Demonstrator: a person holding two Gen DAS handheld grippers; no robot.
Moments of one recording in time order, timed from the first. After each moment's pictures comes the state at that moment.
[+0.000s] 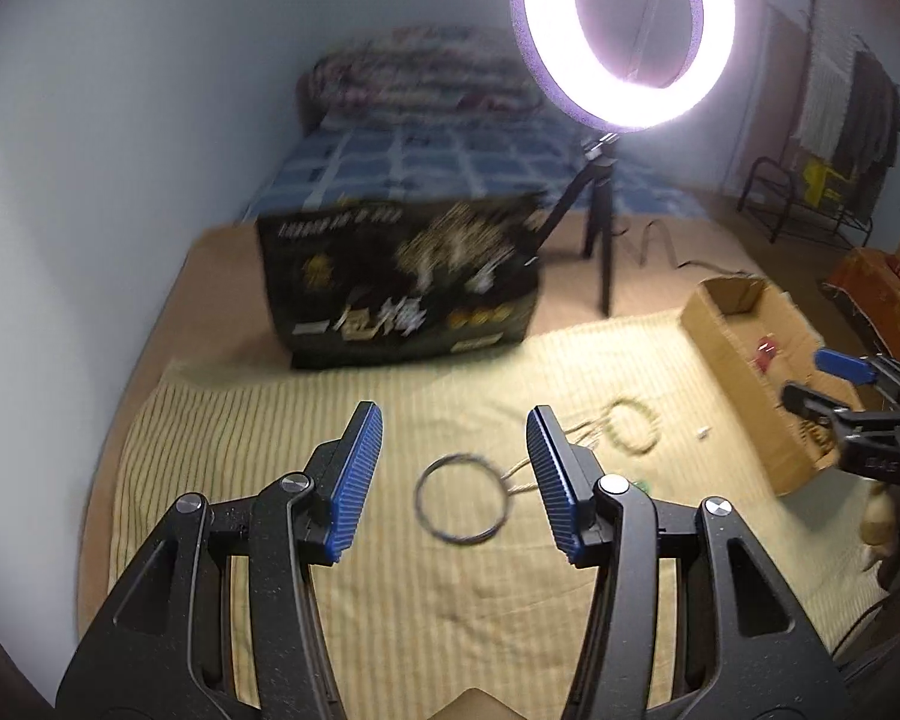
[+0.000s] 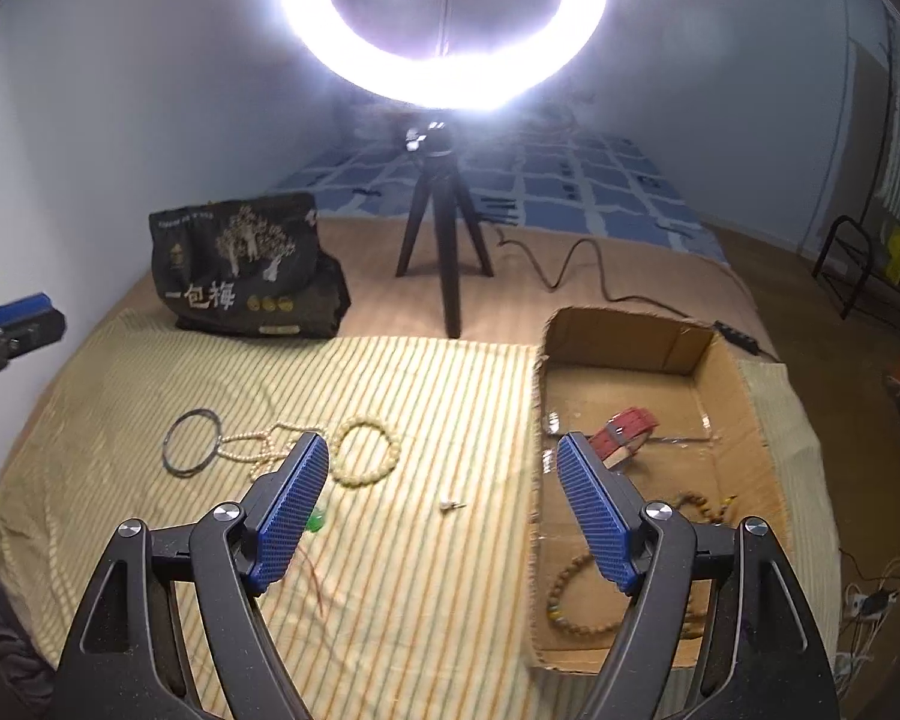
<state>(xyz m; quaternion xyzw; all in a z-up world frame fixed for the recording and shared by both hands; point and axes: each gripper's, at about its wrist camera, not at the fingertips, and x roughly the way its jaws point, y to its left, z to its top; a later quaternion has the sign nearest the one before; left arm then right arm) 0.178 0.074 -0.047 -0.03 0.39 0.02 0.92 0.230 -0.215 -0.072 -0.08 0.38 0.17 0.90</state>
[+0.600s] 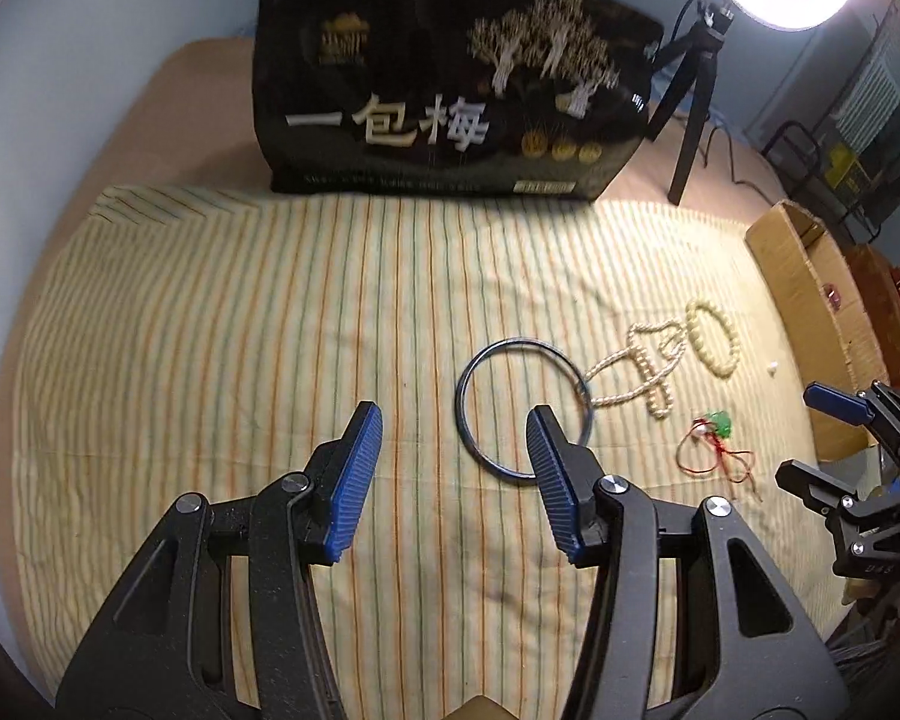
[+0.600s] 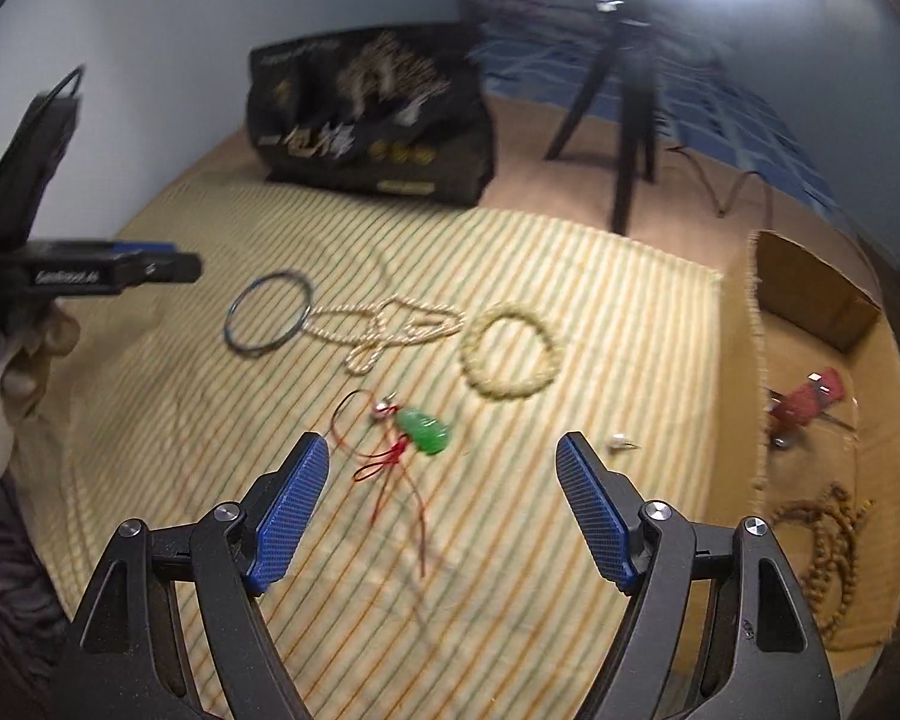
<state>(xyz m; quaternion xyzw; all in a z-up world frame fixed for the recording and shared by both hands) 0.213 0.111 -0.151 -0.11 0.52 0.00 0.85 0.224 -0.149 -0.142 -0.15 0.47 0.29 0.82</state>
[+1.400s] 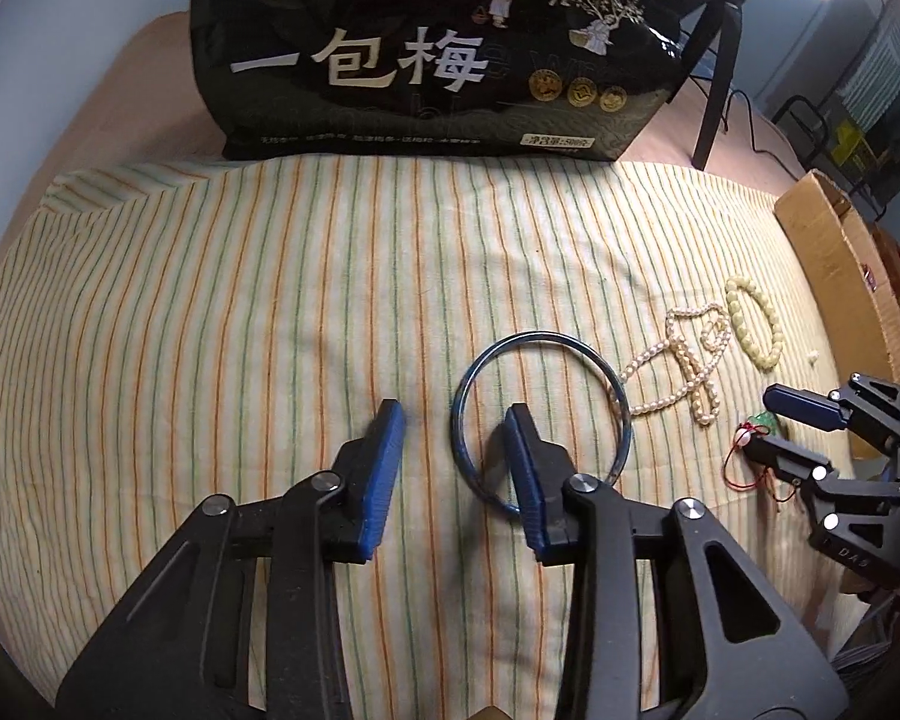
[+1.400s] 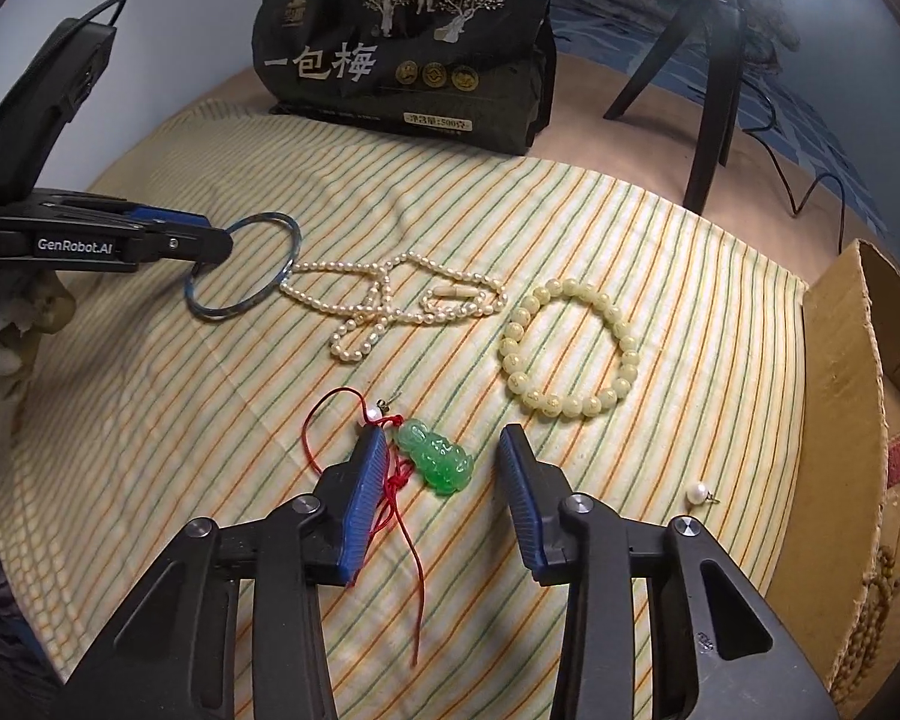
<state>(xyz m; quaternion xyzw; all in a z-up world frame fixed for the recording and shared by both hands) 0.240 0.106 -0.189 -0.09 0.55 -0.01 0.83 0.250 -0.126 -0.189 -0.19 0.48 0.31 0.80</state>
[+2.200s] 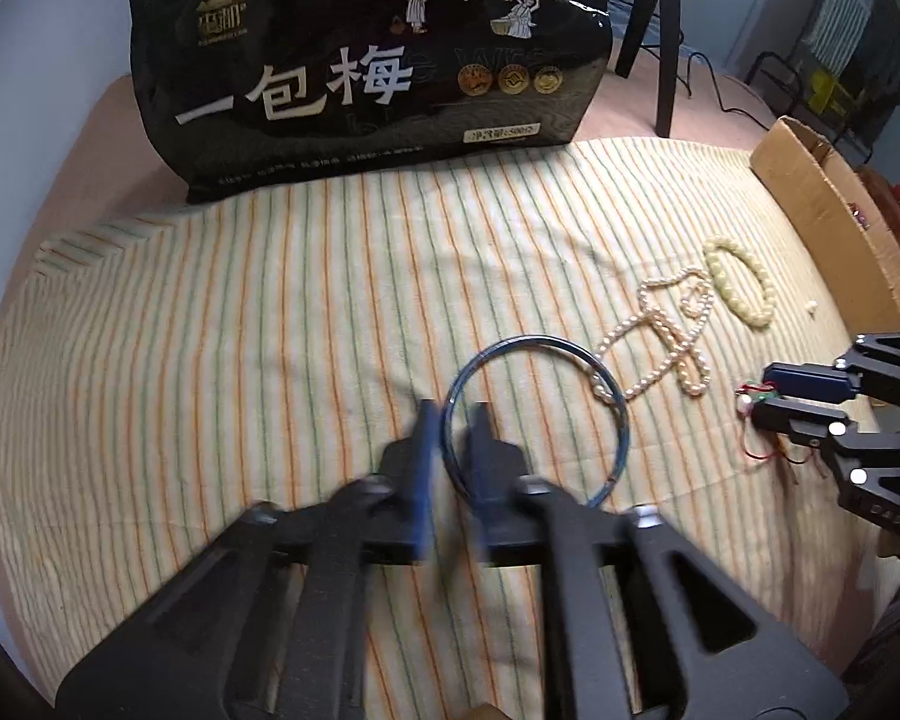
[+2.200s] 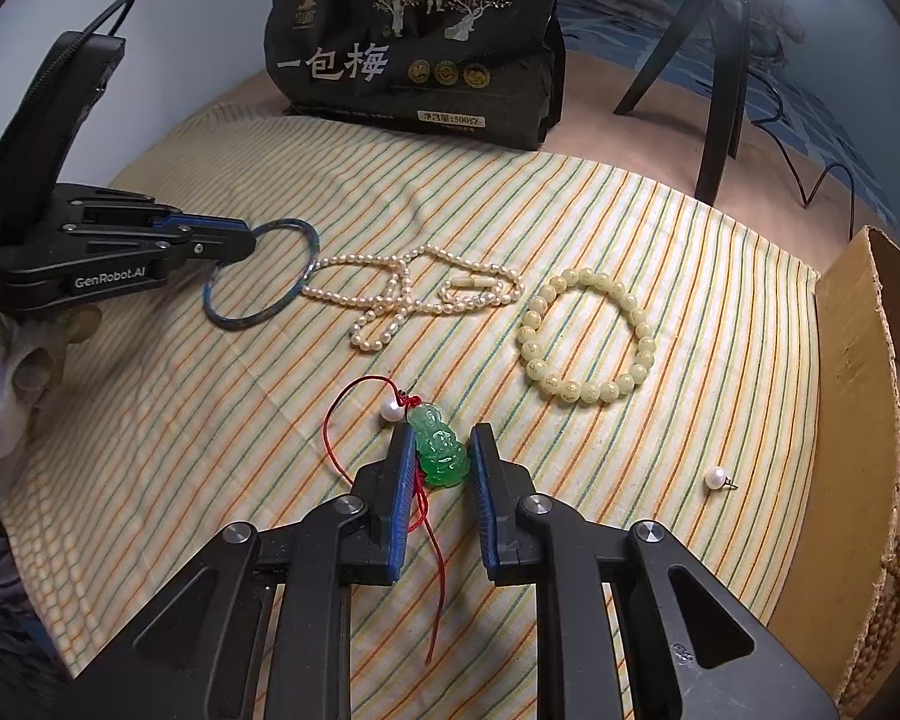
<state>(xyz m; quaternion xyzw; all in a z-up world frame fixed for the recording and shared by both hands) 0.234 0.090 -0.187 -0.04 0.53 -0.04 0.85 0.246 -0.130 -0.190 -0.17 0.49 0.33 0.79</state>
